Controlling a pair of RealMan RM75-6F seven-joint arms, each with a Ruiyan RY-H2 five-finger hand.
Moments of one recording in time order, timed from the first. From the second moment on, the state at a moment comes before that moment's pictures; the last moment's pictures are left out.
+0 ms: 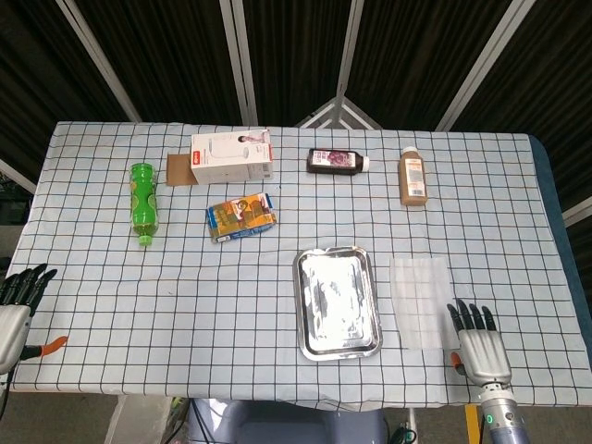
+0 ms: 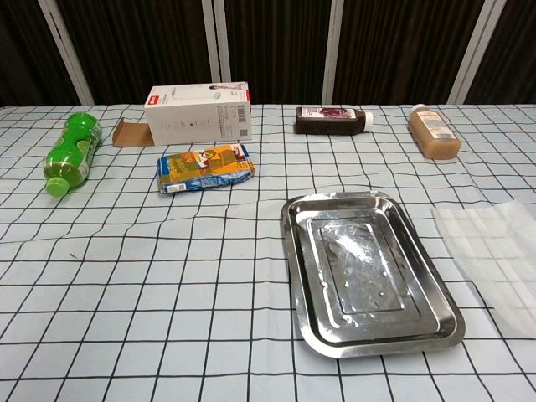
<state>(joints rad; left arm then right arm) -0.08 -1.06 0.01 -1.67 1.48 1.42 0.05 0.11 -1.39 0.00 -1.62 -1.25 1.27 -0.54</state>
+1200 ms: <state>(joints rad) -0.08 -1.06 0.01 -1.67 1.48 1.42 0.04 0.12 -1.48 0.02 -1.48 -1.26 1.29 -0.48</state>
